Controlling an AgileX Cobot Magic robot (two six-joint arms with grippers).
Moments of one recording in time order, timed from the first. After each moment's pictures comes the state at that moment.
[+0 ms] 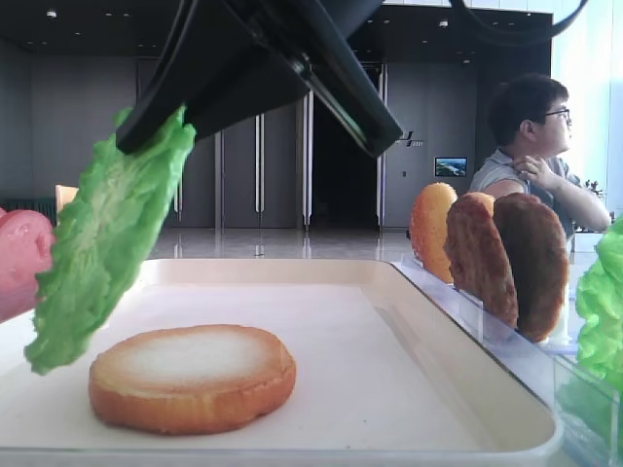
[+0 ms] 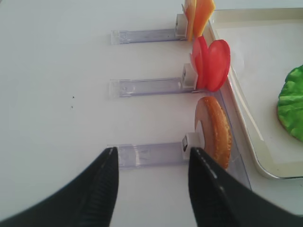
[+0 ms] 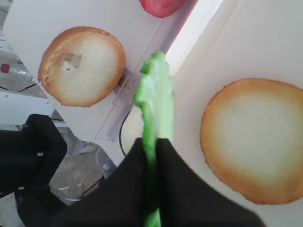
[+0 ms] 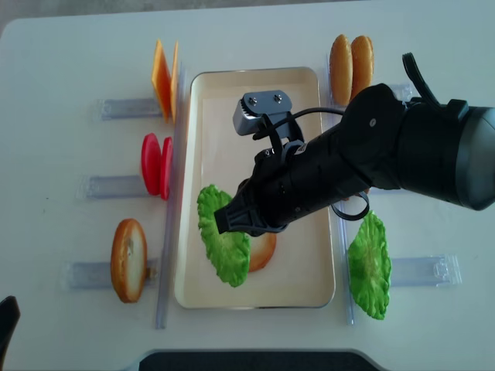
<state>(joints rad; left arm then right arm) -0.02 -0.02 -0.48 0.01 1.11 0.01 0.80 1.66 -0.98 1.14 0.55 -0.65</state>
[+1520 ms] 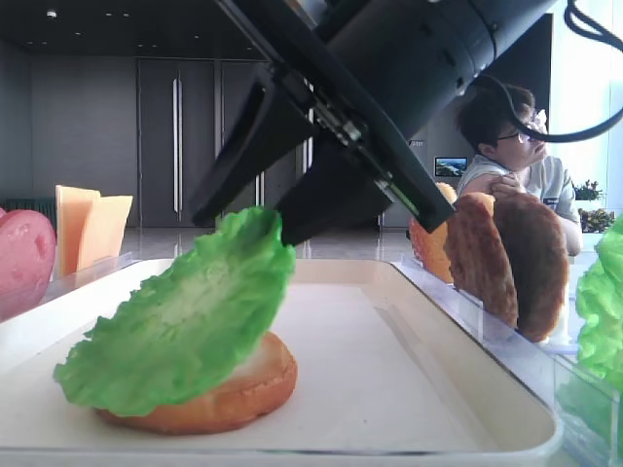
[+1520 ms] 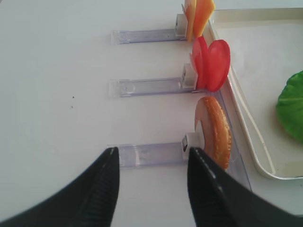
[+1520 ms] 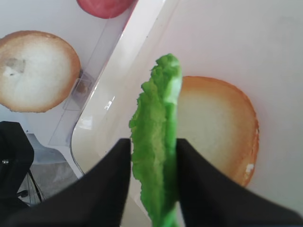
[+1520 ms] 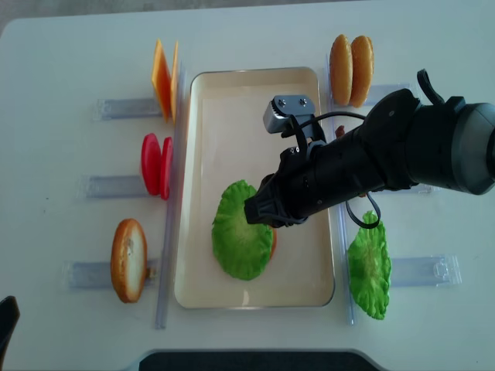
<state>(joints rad) -0.02 -0.02 -0.48 0.01 1.11 0.01 0.66 1.74 -0.89 1.36 0.56 -0.97</state>
